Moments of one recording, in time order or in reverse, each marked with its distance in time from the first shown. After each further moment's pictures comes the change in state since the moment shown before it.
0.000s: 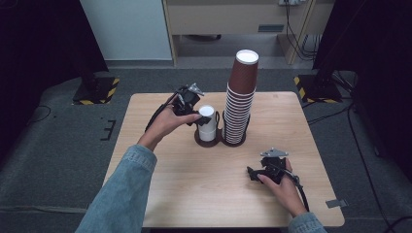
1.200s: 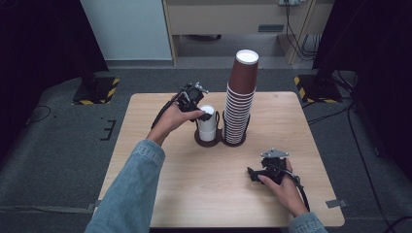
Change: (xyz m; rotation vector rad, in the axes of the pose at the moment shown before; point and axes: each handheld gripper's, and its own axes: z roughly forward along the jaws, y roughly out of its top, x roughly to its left) left arm 0.017 0.007 0.031 0.076 0.033 -0.020; right arm -0.001 -0.001 -0.001 0.000 0.009 -0.007
